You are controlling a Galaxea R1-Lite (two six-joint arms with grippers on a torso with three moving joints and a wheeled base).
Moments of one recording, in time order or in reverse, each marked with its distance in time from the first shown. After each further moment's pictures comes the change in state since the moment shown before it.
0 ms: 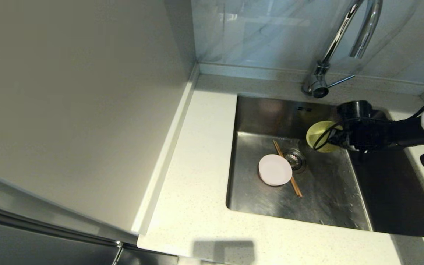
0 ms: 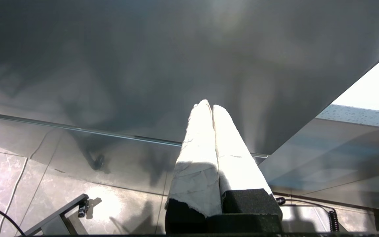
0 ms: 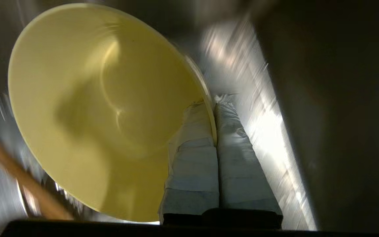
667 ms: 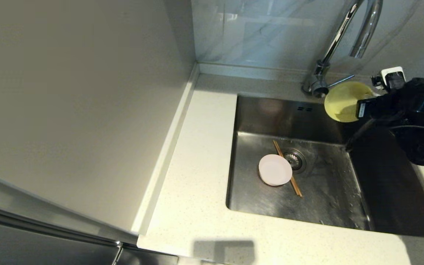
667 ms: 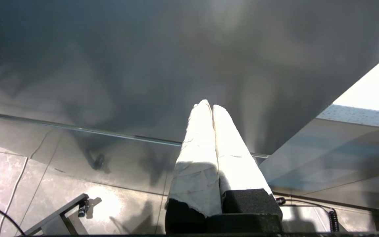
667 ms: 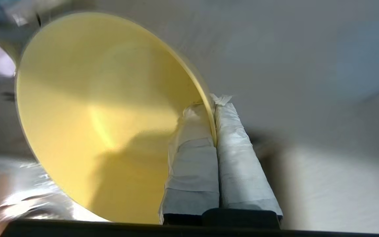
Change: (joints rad) left arm 0.000 0.000 0.000 0.000 0.000 0.000; right arm -0.081 -0.264 0.415 -0.832 0.305 -0.696
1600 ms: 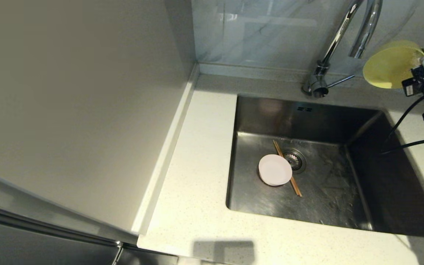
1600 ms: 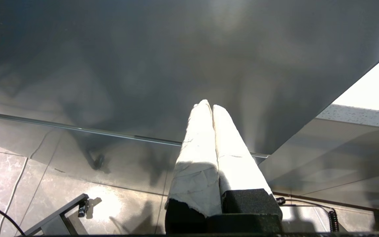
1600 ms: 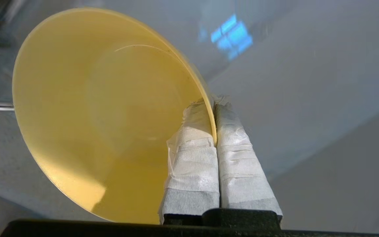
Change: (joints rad) left arm 0.000 0.000 0.000 0.000 0.000 0.000; right arm -0.143 -0.093 0.164 -0.590 0.264 -0.421
